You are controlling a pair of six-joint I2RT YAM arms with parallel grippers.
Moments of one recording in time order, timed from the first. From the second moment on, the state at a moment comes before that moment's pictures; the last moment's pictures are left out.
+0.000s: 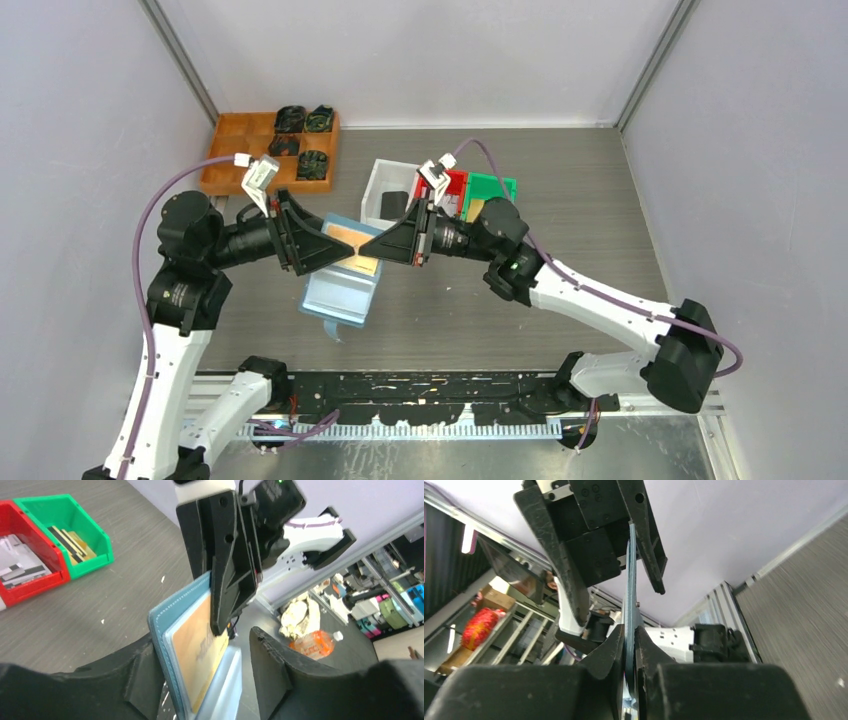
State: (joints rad) left arm -0.22 0.78 1.14 -0.39 1.00 -0.60; right arm 0.91 1.26 0.93 0.66 -0.52 1.14
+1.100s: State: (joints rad) left arm -0.22 0.89 1.22 -1.03 1.20 0.14; right arm 0.92 1.47 1.67 -0.82 -0.76 0.34
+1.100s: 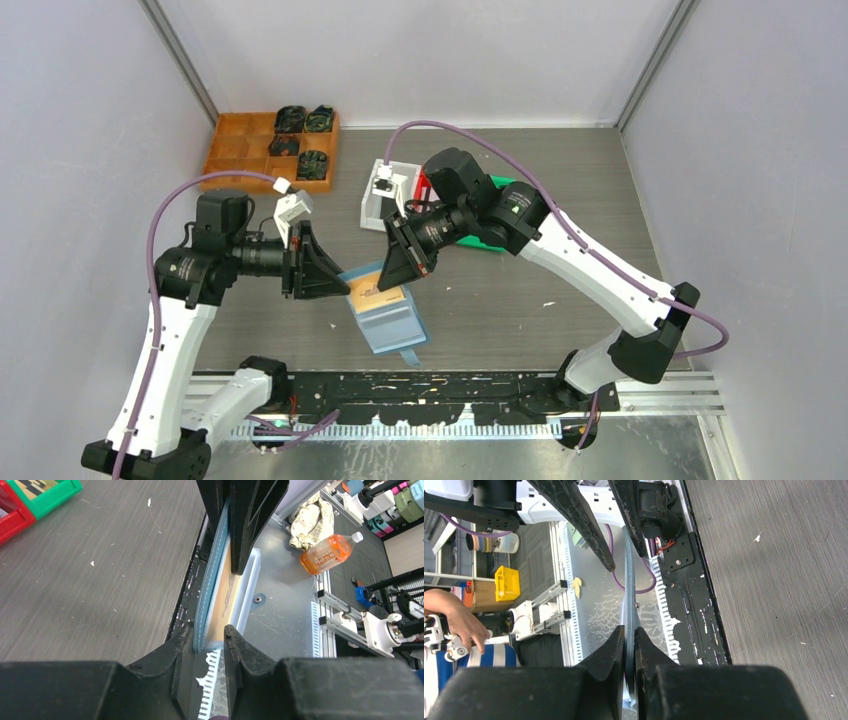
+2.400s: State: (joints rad) left arm -0.22 0.88 1.21 -1.02 1.32 0.10; right arm 1.00 1.60 1.84 -0.86 -0.81 0.24
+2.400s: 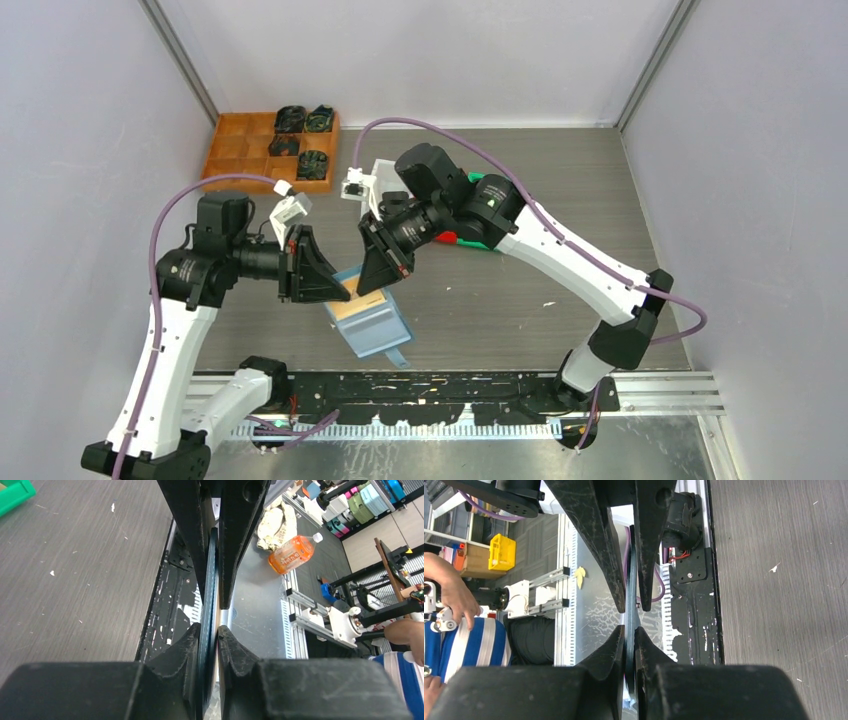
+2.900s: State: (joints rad) left arm -0.22 0.87 1.18 -0.88 1.23 -0.05; right arm 0.90 1.42 1.40 -0.22 -0.80 0.63
